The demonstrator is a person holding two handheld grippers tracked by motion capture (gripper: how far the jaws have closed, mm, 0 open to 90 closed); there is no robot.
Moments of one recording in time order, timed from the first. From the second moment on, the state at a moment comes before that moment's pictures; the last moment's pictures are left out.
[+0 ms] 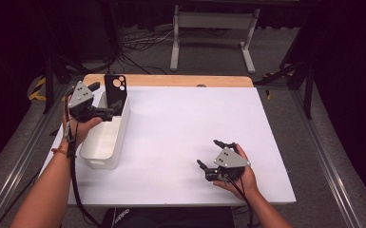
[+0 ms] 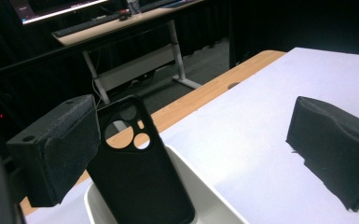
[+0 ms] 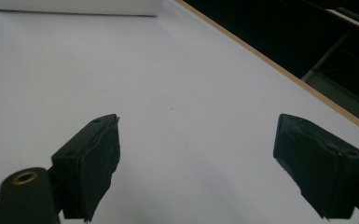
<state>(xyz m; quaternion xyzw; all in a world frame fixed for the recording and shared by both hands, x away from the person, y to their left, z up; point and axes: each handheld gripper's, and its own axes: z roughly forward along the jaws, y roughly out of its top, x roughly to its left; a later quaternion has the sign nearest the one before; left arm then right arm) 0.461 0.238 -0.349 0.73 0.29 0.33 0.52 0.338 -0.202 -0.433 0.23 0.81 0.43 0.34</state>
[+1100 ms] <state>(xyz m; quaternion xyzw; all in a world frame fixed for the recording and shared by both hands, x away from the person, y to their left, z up) 0.427 0.220 -0.346 0.72 0.25 0.31 0.57 0.333 -0.208 -0.428 0.23 0.80 0.43 0.35</state>
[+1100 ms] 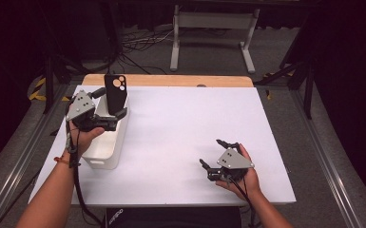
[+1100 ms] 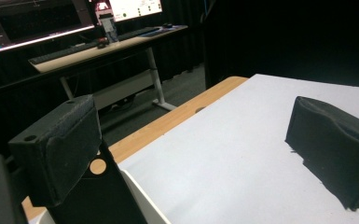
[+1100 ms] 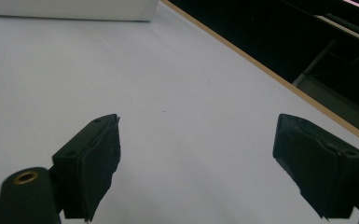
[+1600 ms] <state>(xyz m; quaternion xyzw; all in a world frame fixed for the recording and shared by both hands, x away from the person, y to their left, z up) 0.408 0.209 -0.345 0.73 0.23 0.31 0.57 0.332 -0.207 -0.425 0.23 0.80 0.44 0.35</state>
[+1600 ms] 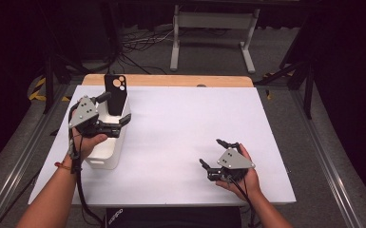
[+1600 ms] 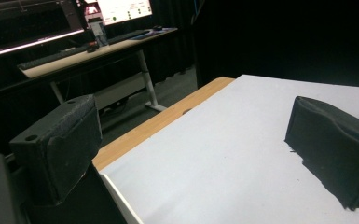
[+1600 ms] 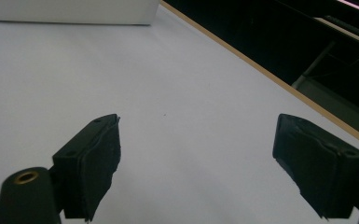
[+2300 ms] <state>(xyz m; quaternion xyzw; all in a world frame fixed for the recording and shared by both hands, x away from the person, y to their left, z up) 0.375 0.193 -0.356 0.74 0.19 0.29 0.57 0.328 -0.207 -0.421 0.22 0.79 0.44 0.35</state>
